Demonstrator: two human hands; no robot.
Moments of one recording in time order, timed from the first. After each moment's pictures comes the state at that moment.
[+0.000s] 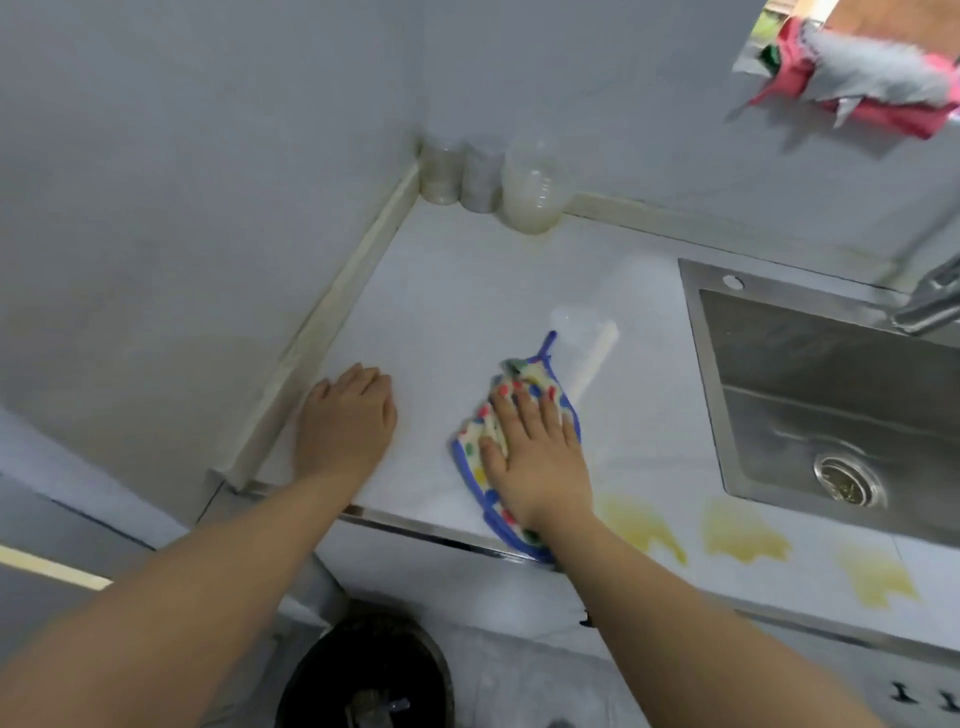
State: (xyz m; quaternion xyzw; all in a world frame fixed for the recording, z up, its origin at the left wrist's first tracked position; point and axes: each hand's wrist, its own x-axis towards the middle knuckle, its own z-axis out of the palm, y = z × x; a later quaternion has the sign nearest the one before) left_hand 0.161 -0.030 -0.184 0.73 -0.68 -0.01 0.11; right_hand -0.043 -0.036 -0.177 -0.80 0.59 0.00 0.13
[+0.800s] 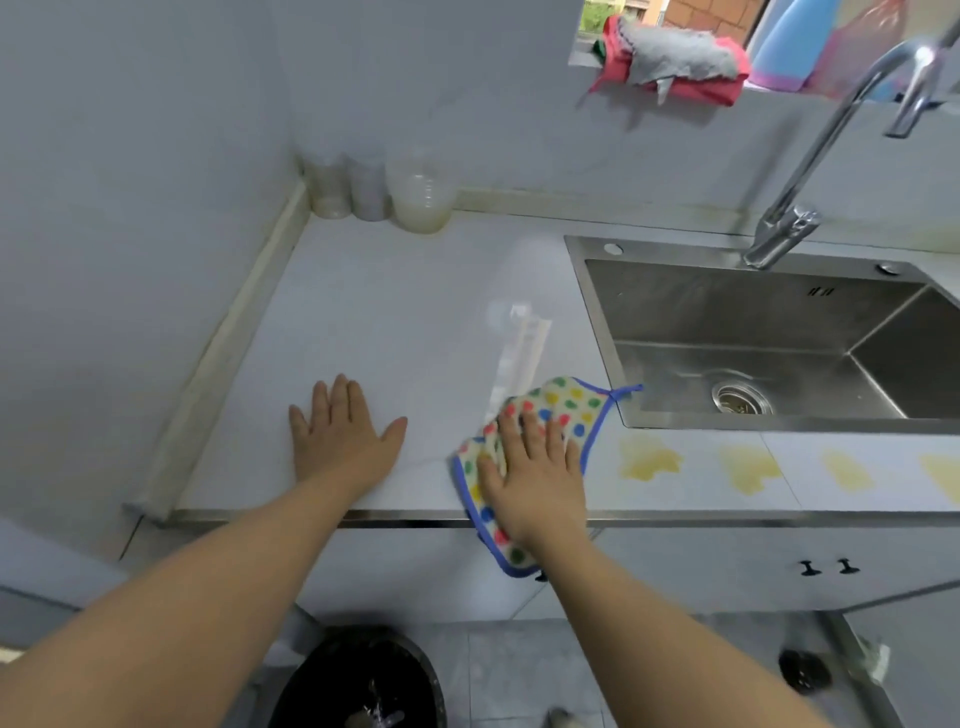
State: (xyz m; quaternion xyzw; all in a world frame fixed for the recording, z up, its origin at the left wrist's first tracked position) left_hand 0.090 -0.025 -0.170 0.75 -0.65 -0.15 -0.06; right_hand -0.098 0.027 -0.170 -0.68 0.71 -0.01 0.15
